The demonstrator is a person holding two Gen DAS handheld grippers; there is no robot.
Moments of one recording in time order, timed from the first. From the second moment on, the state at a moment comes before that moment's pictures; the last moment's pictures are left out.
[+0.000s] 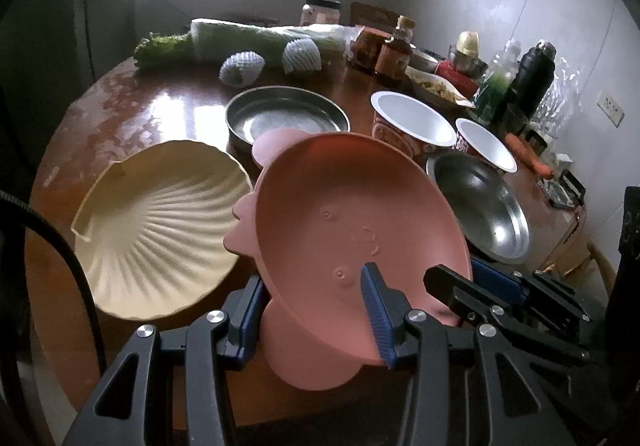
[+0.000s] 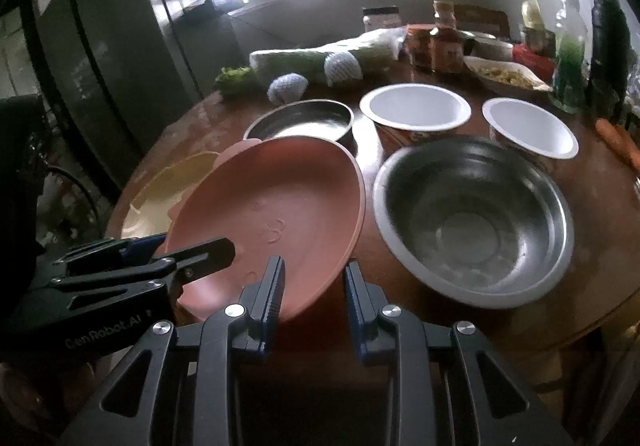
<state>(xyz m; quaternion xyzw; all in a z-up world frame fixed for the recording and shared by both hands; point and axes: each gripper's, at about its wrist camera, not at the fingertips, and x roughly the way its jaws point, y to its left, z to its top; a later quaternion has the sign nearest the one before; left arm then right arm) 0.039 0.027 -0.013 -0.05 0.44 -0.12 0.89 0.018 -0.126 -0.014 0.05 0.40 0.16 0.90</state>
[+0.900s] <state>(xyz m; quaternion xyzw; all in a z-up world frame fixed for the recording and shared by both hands) 0.035 0.116 0.028 -0.06 0.40 -0.04 0.91 0.038 -0.033 0.032 0.01 0.35 0.24 0.91</state>
